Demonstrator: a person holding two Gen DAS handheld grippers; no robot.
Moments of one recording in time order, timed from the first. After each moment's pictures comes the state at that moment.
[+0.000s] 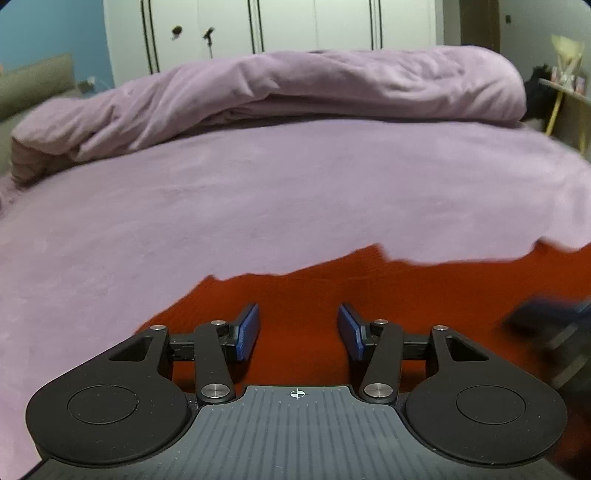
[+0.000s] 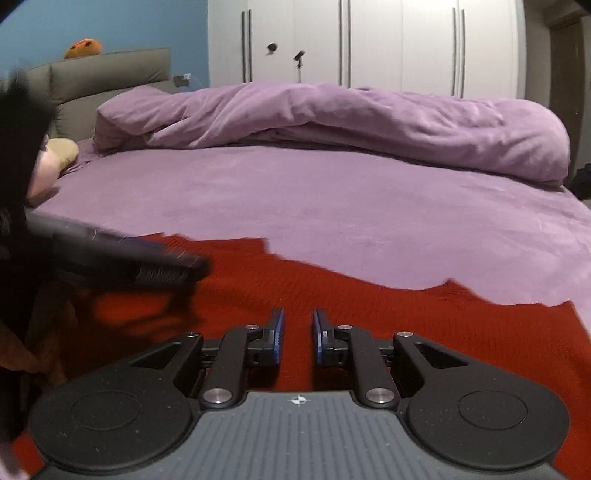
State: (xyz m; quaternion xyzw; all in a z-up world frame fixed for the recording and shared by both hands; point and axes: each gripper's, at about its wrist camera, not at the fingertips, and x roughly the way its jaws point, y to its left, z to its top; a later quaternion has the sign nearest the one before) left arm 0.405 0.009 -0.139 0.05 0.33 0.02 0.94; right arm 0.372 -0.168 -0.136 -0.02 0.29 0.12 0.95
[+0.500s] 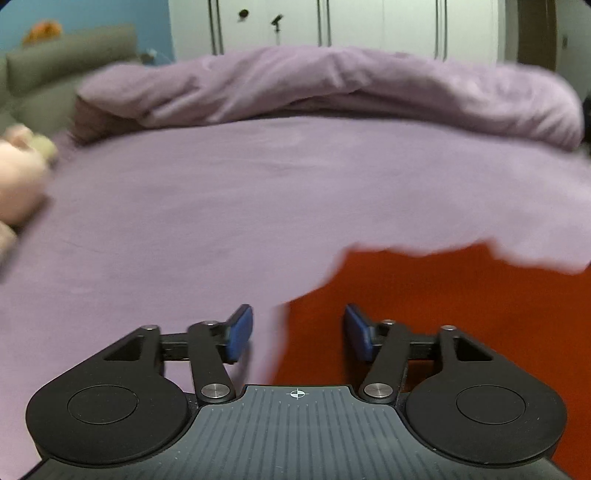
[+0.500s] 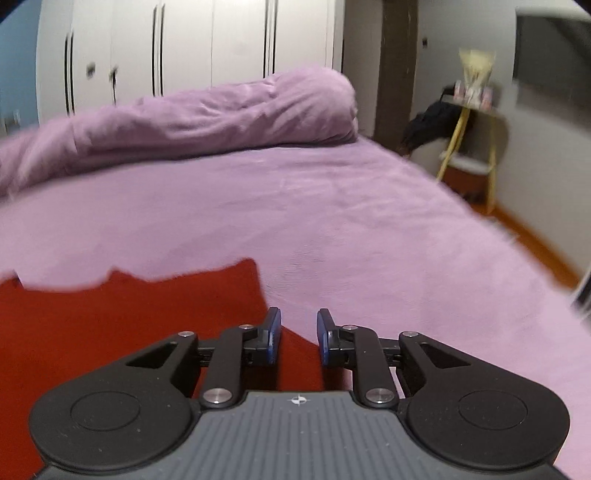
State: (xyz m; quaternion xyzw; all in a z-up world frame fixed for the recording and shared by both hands) left arm 0.369 0.095 -0.126 0.02 0.36 0.10 0.93; right arm 0.331 -0.316 -0.123 0.00 0.31 -0.14 0.94
